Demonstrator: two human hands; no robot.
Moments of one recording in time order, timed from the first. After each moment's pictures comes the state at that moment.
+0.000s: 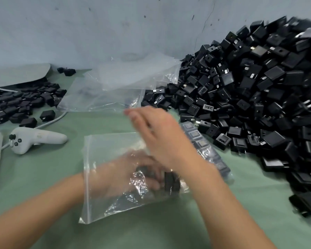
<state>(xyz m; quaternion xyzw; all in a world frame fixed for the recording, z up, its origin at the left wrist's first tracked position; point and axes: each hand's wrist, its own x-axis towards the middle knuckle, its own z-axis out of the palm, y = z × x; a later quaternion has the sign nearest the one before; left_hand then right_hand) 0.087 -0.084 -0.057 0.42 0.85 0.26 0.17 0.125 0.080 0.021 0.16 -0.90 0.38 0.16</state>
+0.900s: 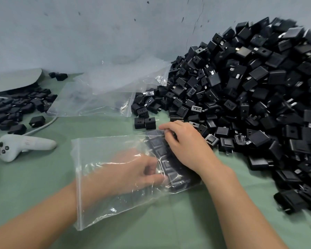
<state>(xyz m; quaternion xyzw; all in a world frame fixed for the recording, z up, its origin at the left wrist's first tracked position) 0.097 -0.032 -0.041 0.39 0.88 0.23 0.14 0.124 0.161 -0.026 0.02 -0.94 0.32 0.12</state>
